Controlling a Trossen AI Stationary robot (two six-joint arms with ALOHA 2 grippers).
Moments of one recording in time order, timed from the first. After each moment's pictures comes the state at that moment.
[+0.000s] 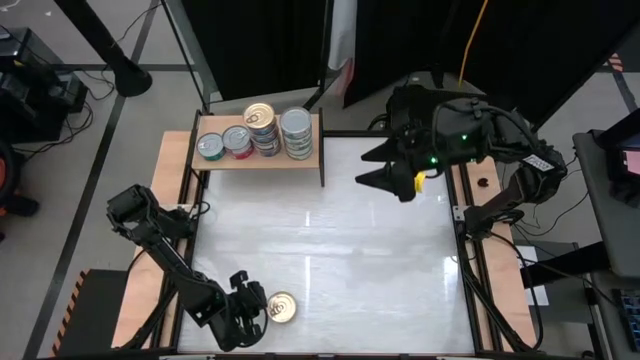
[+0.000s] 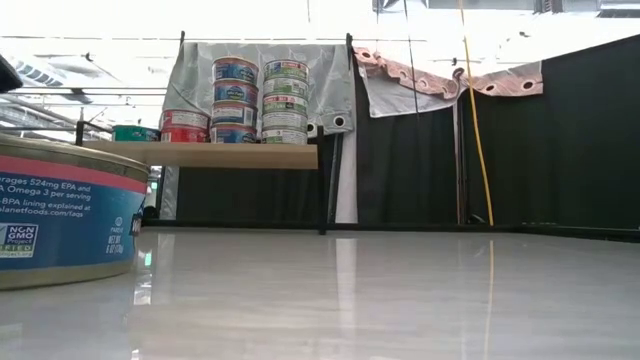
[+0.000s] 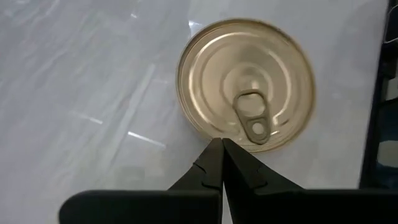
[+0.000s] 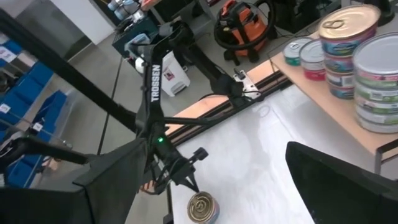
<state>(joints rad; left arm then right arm) -0.89 1.72 1.05 -0.54 -0.46 -1.20 0.04 1.51 2.18 -1.03 0.00 0.62</state>
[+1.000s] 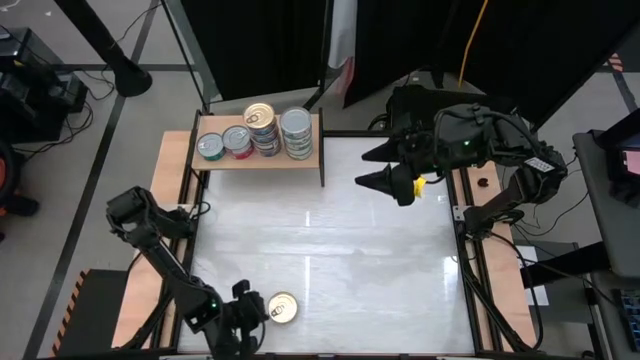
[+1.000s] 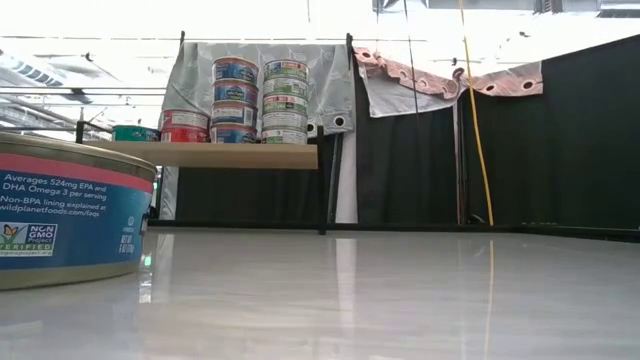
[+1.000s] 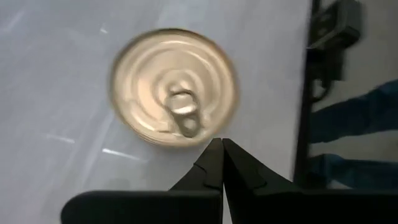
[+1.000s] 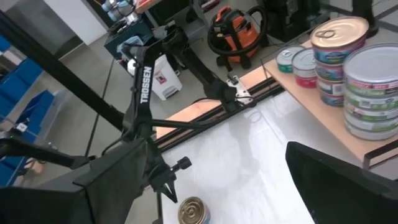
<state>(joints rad) -0.94 1.72 1.08 -0.43 -0.47 -1.15 0.09 1.51 2.18 -1.03 0.08 0.60</state>
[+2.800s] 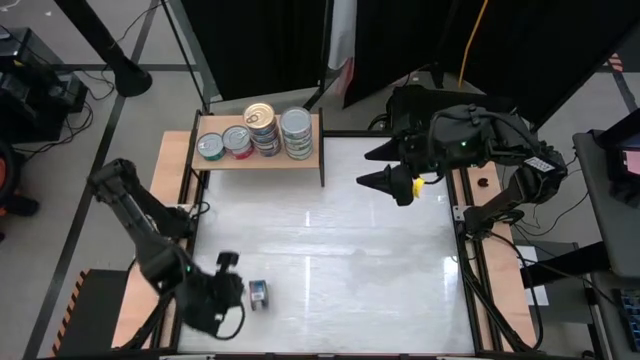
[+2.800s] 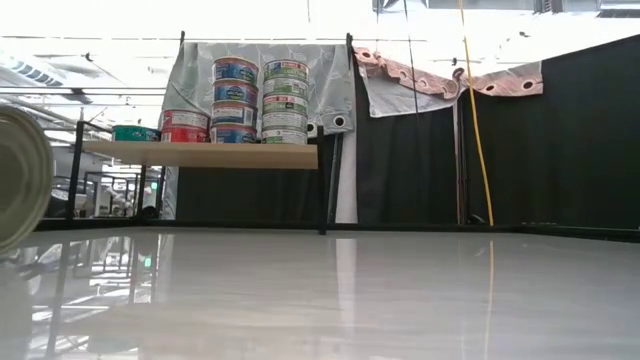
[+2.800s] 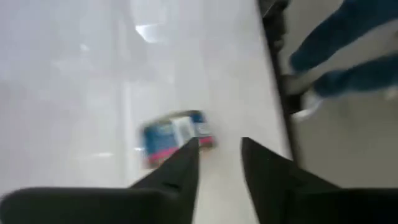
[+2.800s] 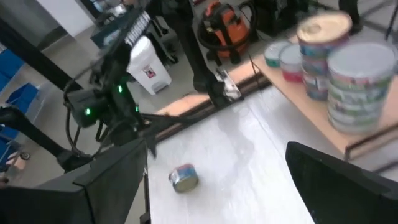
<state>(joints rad) -0.90 1.42 1.26 -0.92 -0.28 -0.71 0.08 1.51 2.18 -1.06 0.10 0.57</state>
